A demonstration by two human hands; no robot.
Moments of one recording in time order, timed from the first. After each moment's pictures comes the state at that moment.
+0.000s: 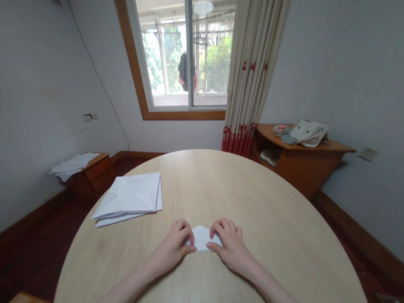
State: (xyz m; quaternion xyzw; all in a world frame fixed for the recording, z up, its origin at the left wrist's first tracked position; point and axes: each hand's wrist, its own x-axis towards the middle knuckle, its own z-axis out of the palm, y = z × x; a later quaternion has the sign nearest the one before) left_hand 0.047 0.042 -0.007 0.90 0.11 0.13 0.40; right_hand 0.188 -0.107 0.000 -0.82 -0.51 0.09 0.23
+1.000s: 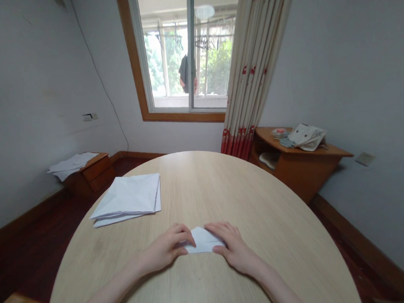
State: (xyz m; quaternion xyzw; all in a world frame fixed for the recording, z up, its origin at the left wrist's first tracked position) left_hand 0.033 0.054 0.009 0.92 -0.01 0.12 0.36; right_hand 0.211 -0.121 -0.001 -0.74 -0.59 0.15 0.29
